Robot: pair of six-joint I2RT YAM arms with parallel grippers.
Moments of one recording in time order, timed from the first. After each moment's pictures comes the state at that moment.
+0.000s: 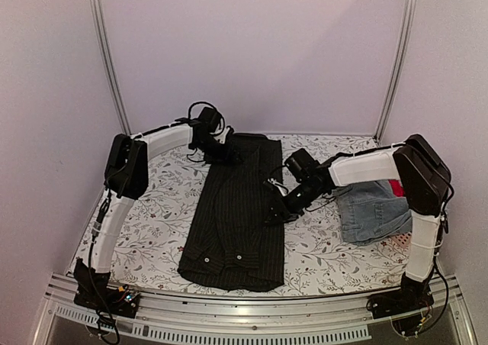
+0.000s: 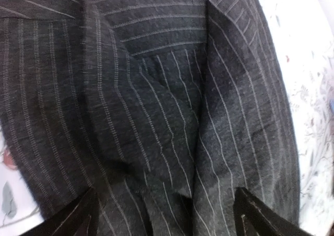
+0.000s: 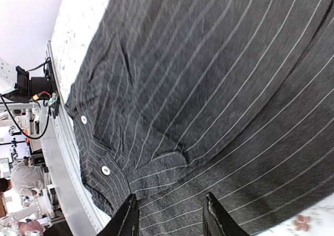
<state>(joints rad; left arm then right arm) -0.47 2.56 2.24 -0.67 0.28 -0.23 0.71 1.99 1.24 -0.39 -0.71 0.25</state>
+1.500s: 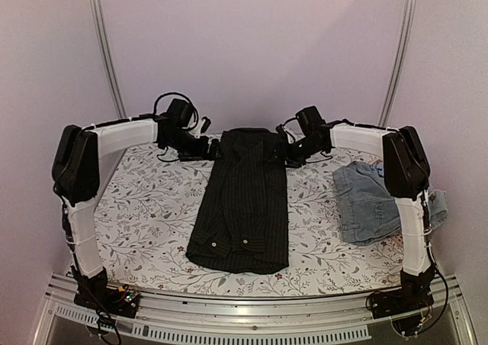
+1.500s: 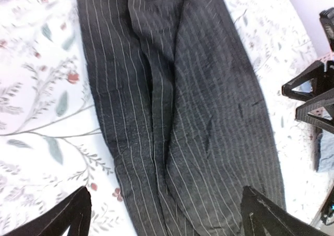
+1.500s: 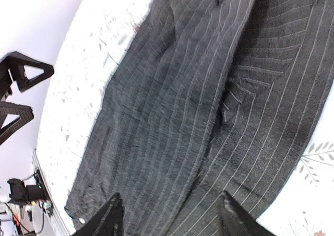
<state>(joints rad) -0.43 2.05 1.63 -0.51 0.27 -0.24 0.49 2.26 1.82 -0.45 -0.54 0.33</state>
